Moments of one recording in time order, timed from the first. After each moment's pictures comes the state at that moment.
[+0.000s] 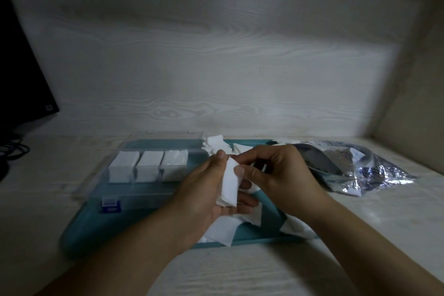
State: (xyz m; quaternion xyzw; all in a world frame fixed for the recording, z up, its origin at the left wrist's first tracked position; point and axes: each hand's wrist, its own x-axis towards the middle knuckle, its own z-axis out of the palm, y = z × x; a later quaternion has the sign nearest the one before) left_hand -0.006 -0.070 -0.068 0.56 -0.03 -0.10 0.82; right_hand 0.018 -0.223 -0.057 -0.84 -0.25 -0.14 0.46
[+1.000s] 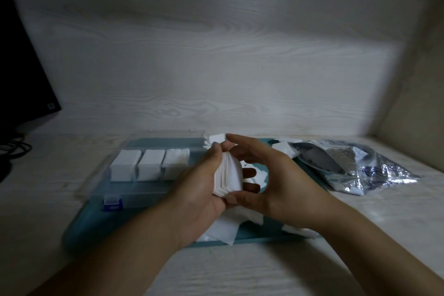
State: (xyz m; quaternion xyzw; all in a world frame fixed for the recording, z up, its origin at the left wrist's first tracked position) left_hand -0.002 -0.068 -0.066 0.45 -0.05 -0.11 0.88; right_hand 0.003 -0.221 -0.052 -0.84 -0.33 -0.07 0.42
